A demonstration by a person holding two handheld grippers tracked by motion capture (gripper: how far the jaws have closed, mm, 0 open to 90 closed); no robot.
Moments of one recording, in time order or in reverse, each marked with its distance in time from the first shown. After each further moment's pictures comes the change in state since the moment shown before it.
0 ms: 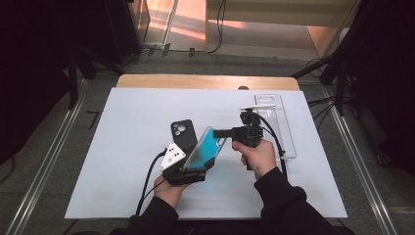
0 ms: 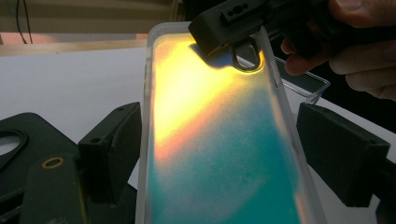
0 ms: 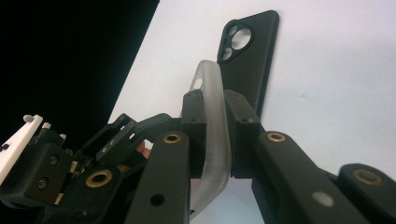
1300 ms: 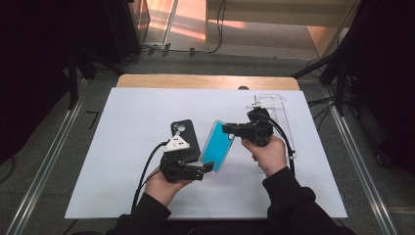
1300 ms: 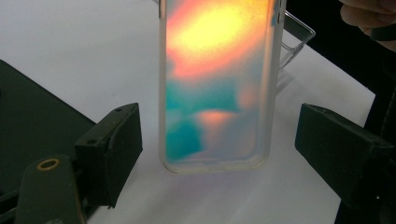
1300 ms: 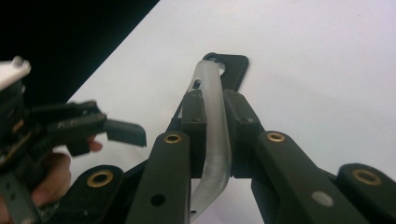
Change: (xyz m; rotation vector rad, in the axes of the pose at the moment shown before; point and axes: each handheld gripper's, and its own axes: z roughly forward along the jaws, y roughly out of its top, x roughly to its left) left arm 0.004 0.039 -0.007 0.324 -0.082 -0.078; right arm 0.014 0.000 -0.030 -0.088 -0.135 -0.338
